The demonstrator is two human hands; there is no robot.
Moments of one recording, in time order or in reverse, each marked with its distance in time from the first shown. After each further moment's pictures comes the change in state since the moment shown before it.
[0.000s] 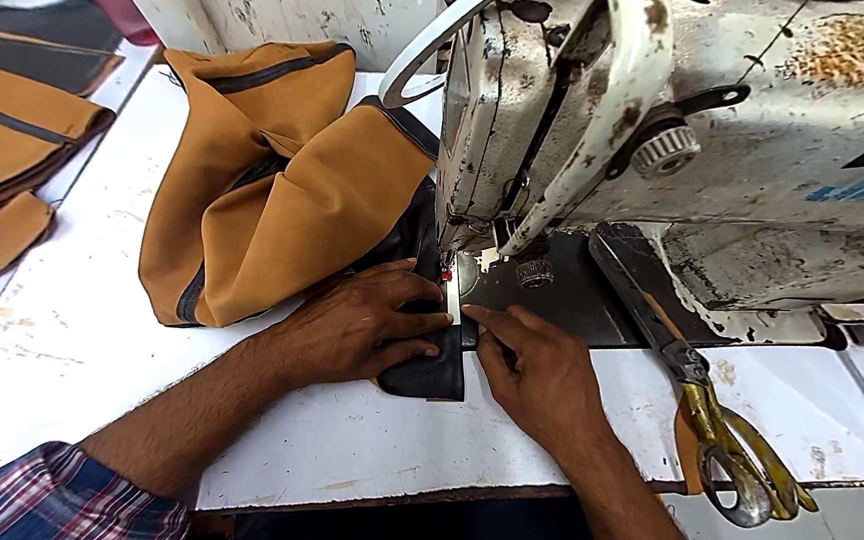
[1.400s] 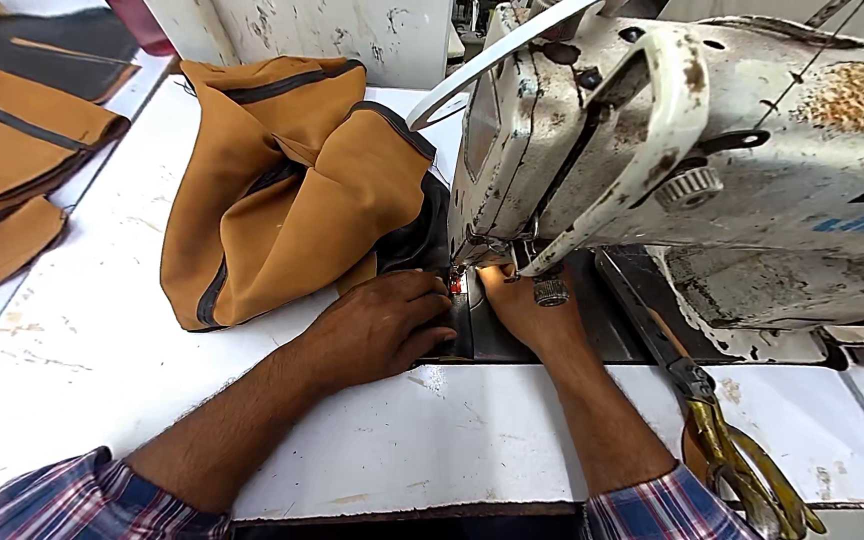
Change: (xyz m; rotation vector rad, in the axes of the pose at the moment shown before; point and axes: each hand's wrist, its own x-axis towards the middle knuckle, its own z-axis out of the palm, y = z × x) left_hand 0.011 0.003 0.008 0.089 0.110 -0.164; right_hand 0.085 0.017 0.022 0.023 -0.032 0.274
